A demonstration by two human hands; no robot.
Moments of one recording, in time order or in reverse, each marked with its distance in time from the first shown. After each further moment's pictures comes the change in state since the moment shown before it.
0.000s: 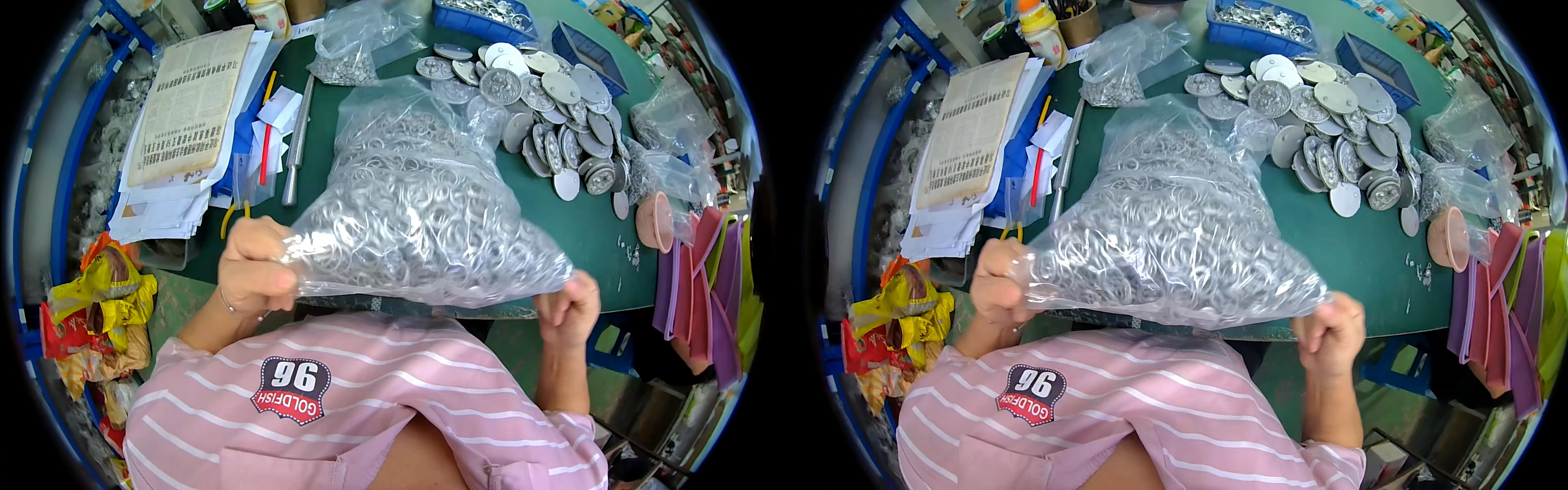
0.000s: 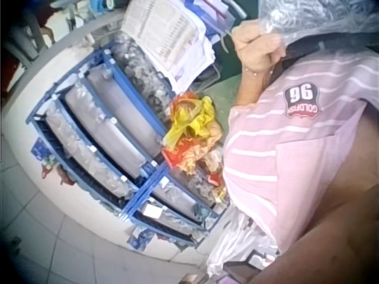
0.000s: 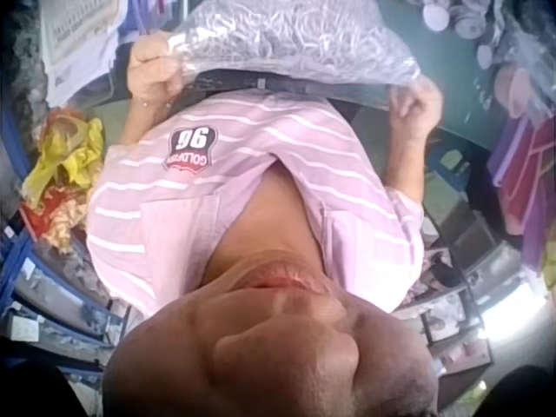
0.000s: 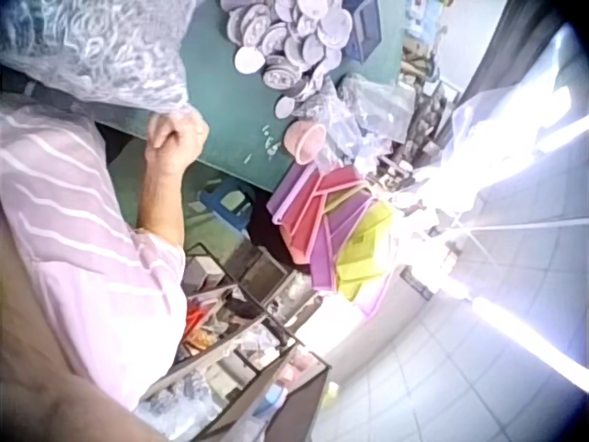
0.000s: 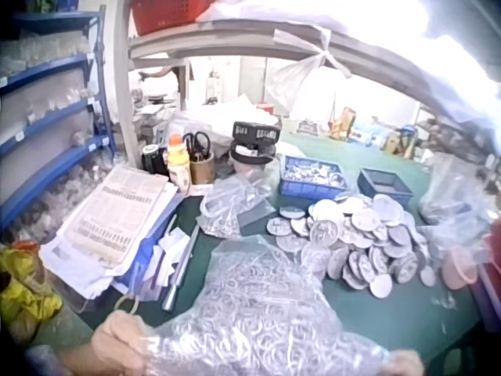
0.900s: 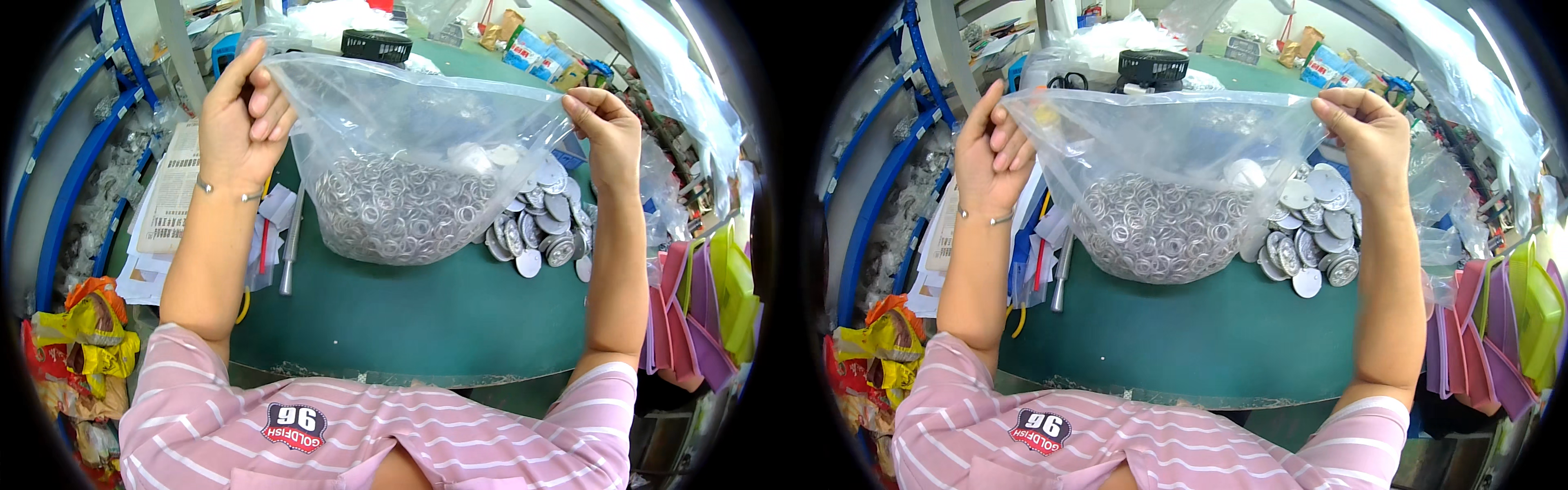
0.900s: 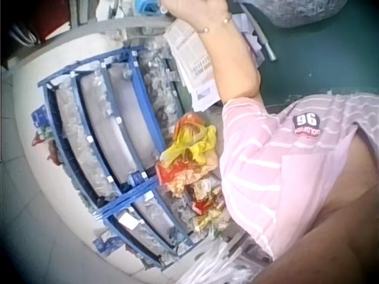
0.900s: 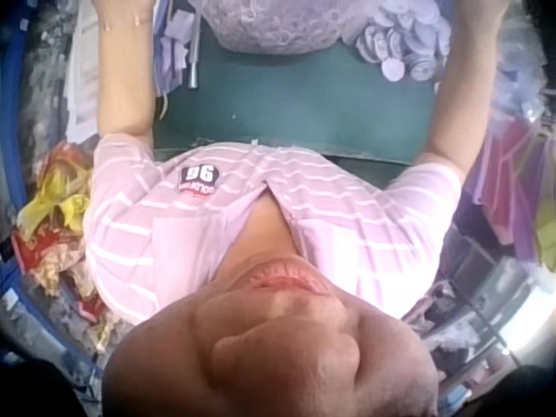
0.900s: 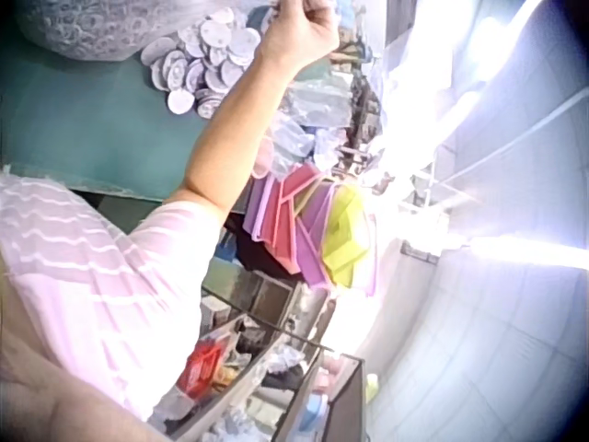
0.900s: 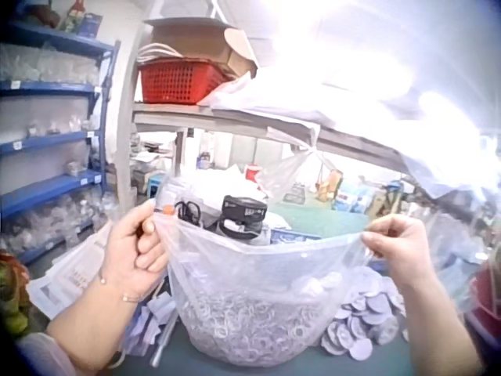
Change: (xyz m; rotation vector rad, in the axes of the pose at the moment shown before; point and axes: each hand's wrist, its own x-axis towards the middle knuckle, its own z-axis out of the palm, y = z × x) left_hand 0.176 0.104 -0.026 -0.151 -0.067 0.353; right_hand 0.226 -0.169 0.065 -0.680 0.042 -0.658
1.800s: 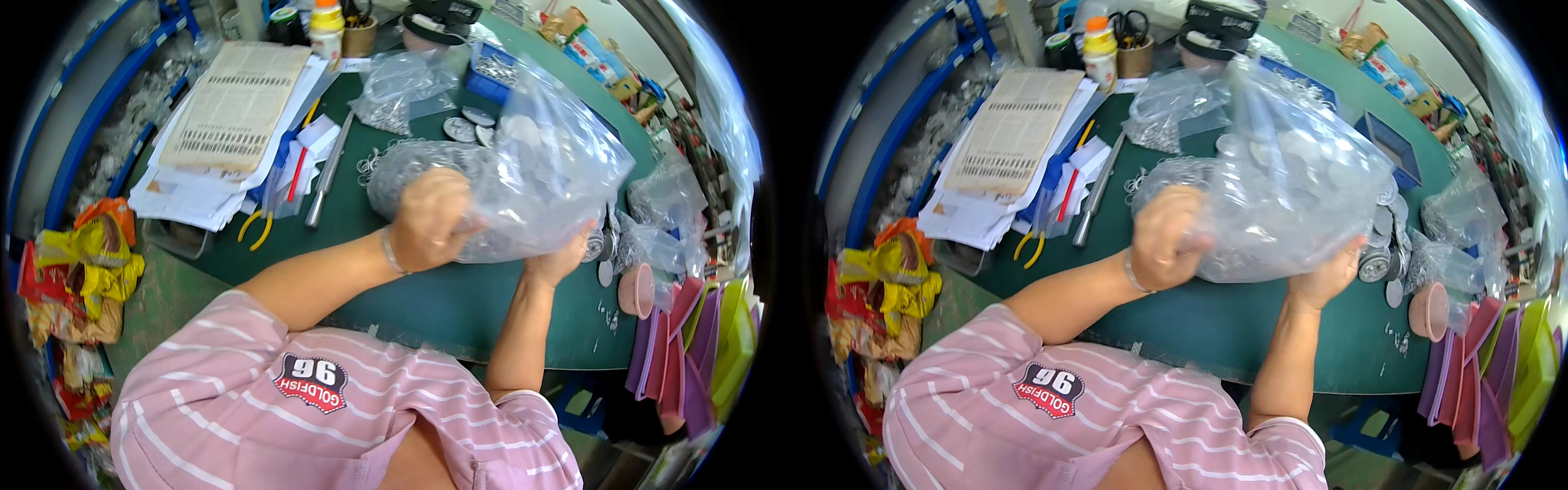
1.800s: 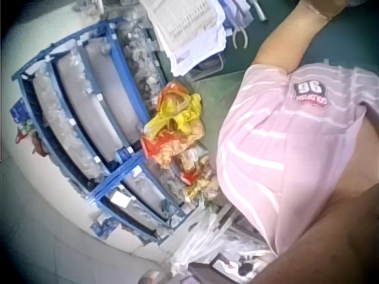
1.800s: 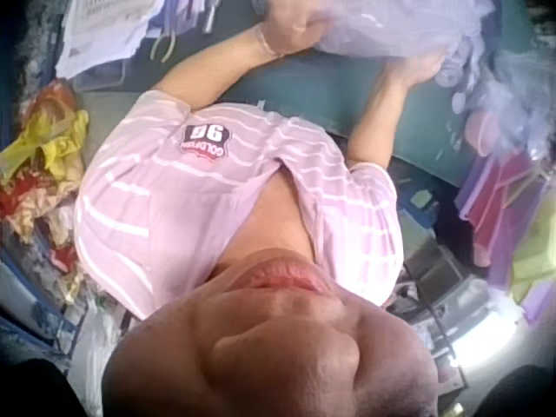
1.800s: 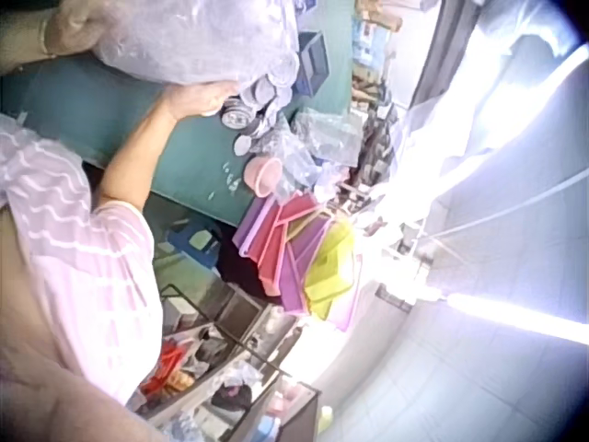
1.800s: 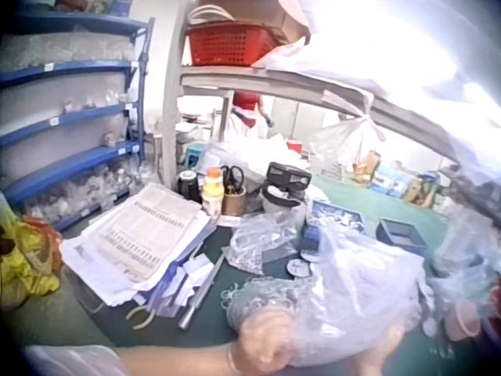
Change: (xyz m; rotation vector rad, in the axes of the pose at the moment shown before) left_hand -0.108 -0.167 0.040 1.263 0.007 0.840; right_hand -0.179 0.100 0.061 0.597 0.500 0.255
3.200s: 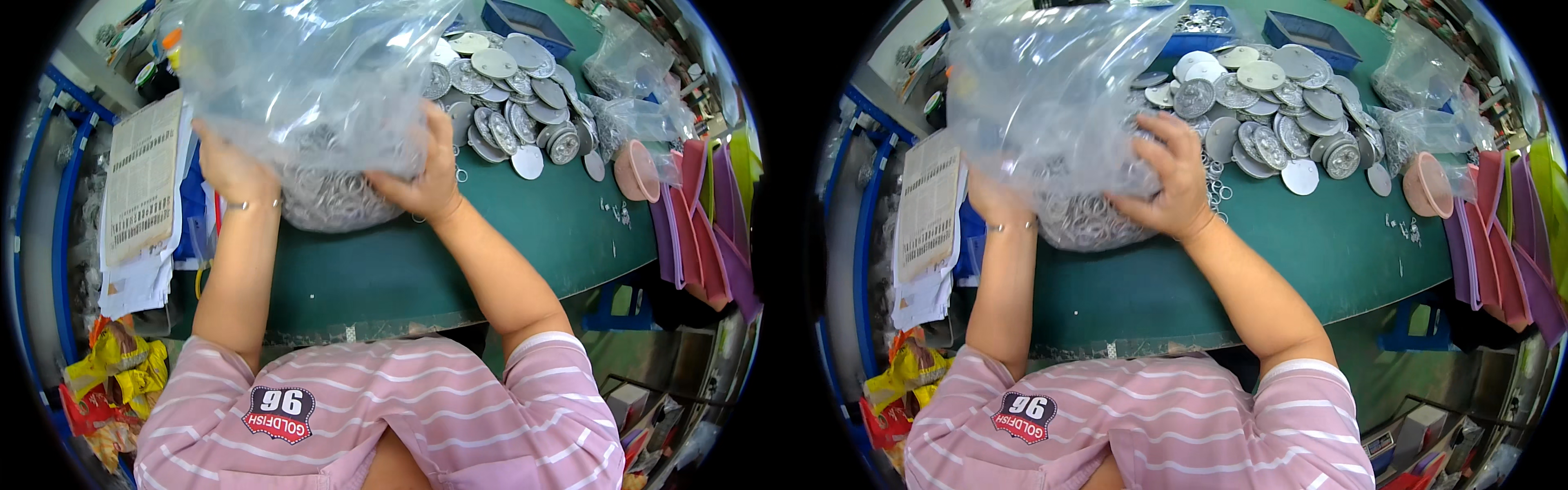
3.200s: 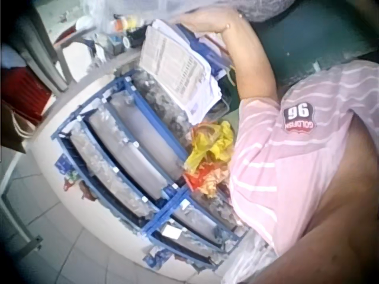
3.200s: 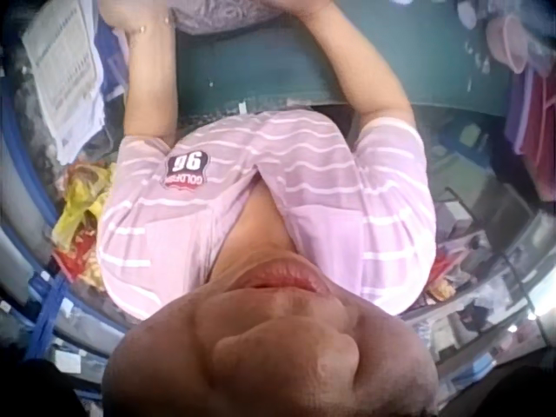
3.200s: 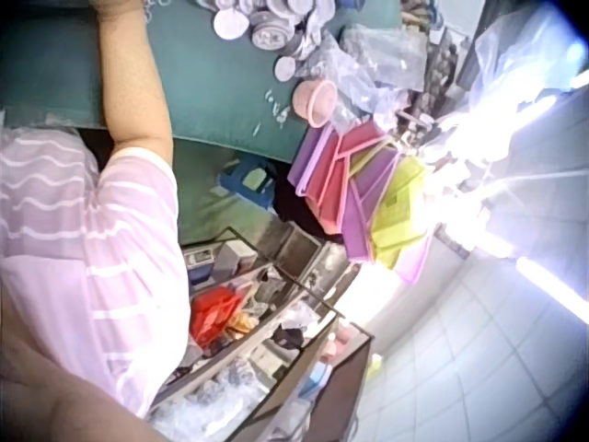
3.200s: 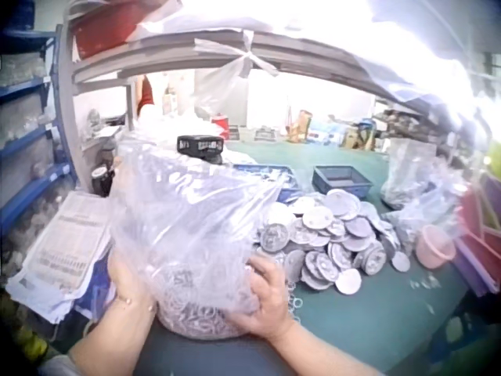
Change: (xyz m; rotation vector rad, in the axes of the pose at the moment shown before) left_hand -0.009 -0.107 -0.032 -0.600 0.694 -1.099; right_hand -0.016 0.059 0.024 -0.673 -0.570 -0.759
